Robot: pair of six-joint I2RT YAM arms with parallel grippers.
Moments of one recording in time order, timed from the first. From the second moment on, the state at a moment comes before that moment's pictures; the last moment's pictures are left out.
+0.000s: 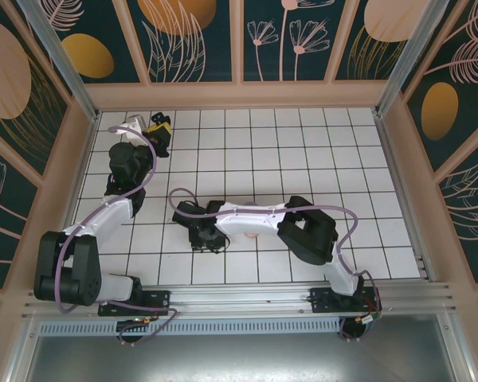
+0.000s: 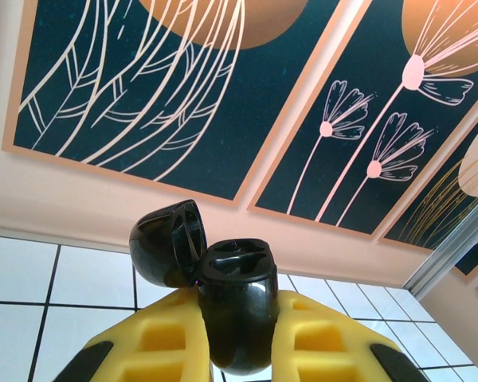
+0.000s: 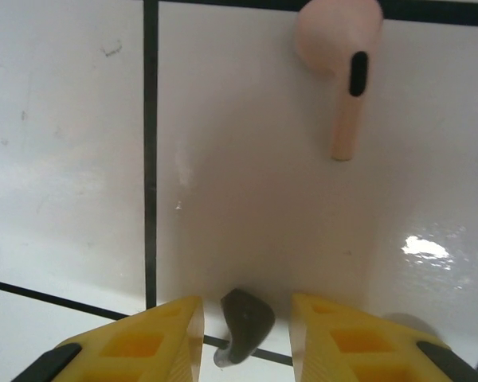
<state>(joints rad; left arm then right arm) -0.14 1.37 0.73 0.67 0.21 -0.48 1.21 2.12 1.55 -0.75 -0.02 1.04</state>
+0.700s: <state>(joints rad) -0.14 1.37 0.72 0.68 0.23 -0.48 1.21 2.14 1.58 -0.79 -0.02 1.04</state>
